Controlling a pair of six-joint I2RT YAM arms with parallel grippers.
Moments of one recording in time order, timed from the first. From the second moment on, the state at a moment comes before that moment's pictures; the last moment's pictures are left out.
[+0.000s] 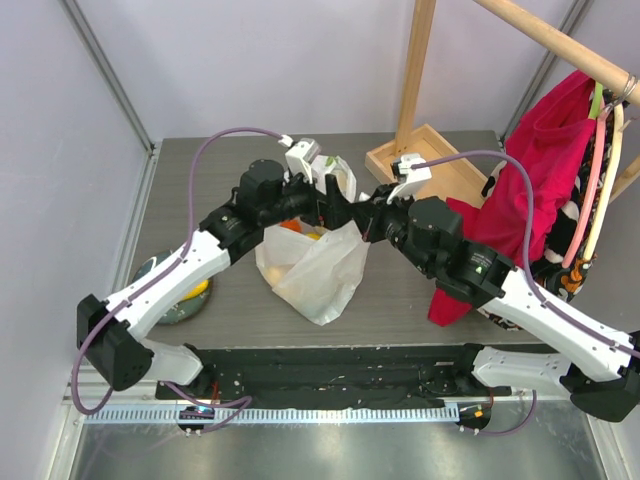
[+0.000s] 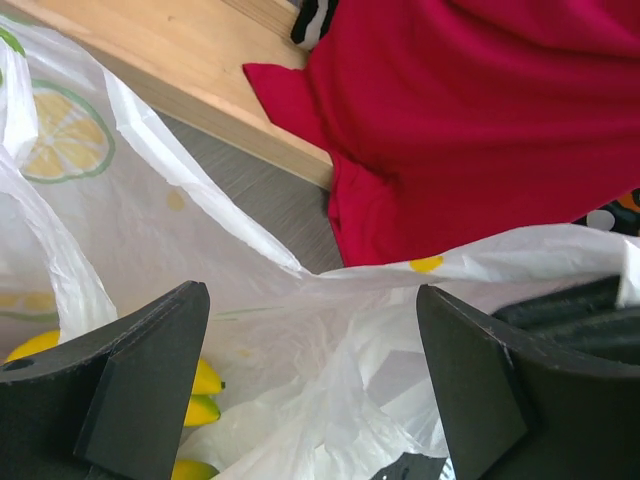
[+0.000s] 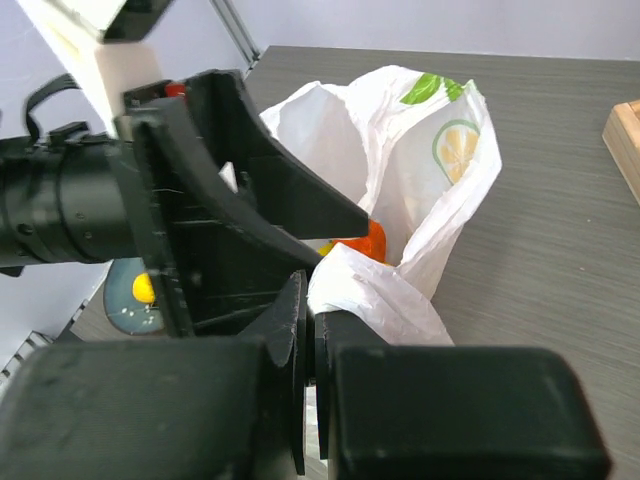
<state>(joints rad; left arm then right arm) -0.70 1.37 1.26 -0.15 0.30 -0.48 0.94 1.05 1.18 -0.29 0.38 0.41</state>
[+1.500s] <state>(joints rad) -0.21 0.68 0.70 -0.85 -0.57 -1.19 0.93 1.04 1.16 -0.33 0.41 0.40</state>
